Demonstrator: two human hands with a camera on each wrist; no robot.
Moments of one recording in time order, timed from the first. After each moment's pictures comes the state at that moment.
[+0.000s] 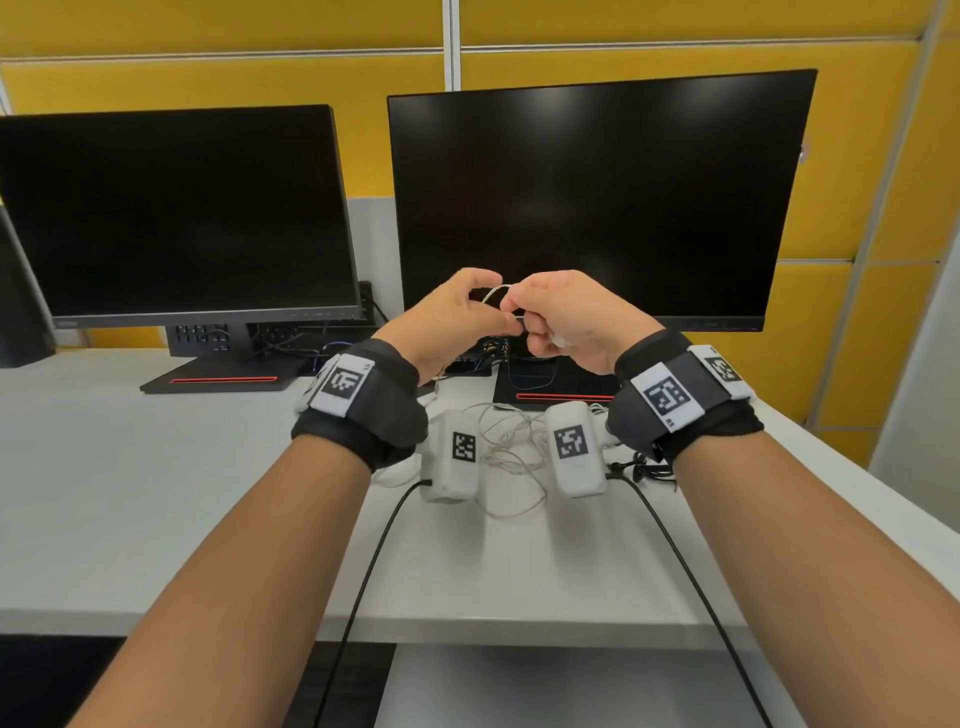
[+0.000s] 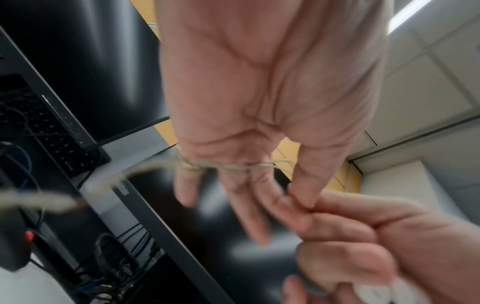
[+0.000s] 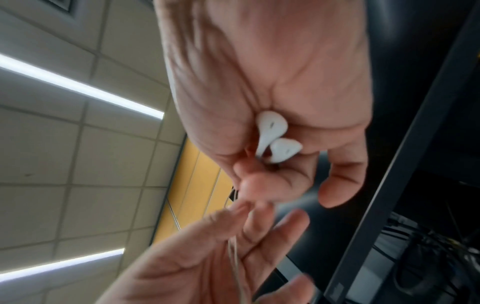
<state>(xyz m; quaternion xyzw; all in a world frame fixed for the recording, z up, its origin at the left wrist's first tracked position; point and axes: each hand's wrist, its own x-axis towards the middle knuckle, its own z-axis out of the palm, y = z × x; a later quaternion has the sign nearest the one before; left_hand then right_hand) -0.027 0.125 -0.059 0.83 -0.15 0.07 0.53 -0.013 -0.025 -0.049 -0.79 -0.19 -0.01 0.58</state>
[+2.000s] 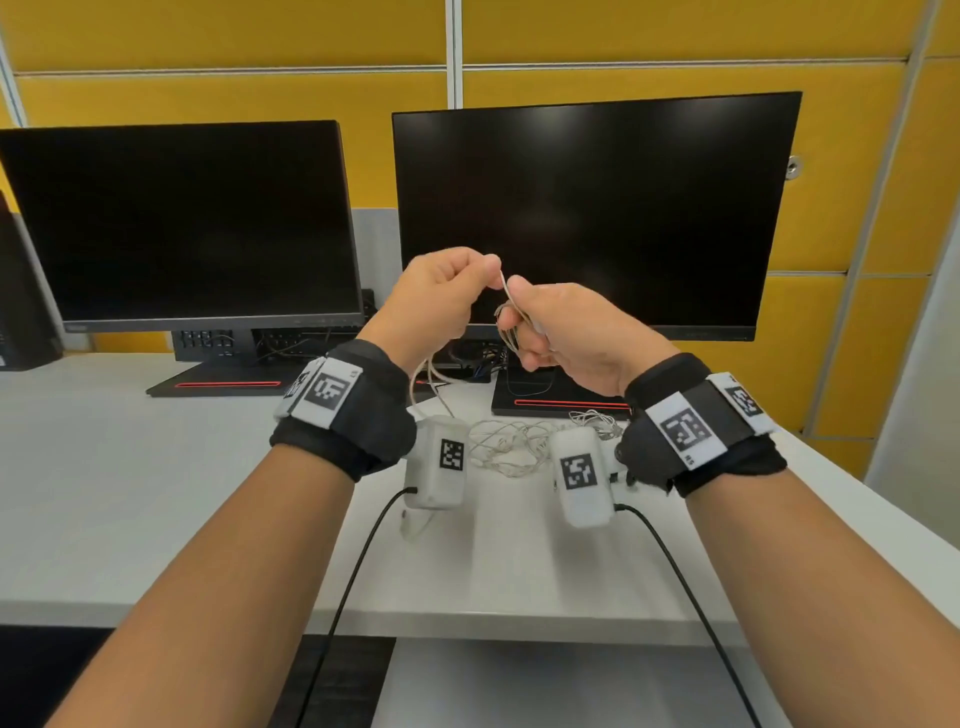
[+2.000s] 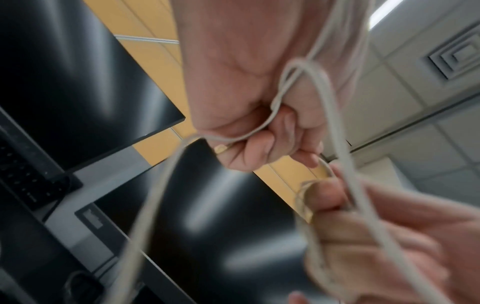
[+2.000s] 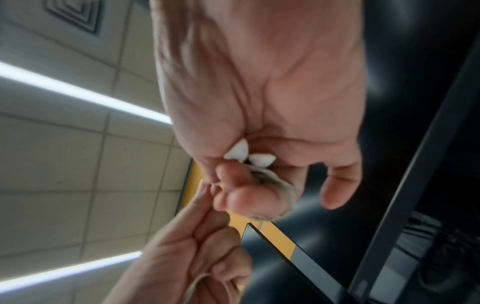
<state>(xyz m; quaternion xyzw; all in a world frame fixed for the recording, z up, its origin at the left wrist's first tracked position) -0.049 0.131 -0.045 0.79 -0.22 0.24 0.52 -0.046 -0.030 -0.050 -0.79 -0.26 0.00 0.56</state>
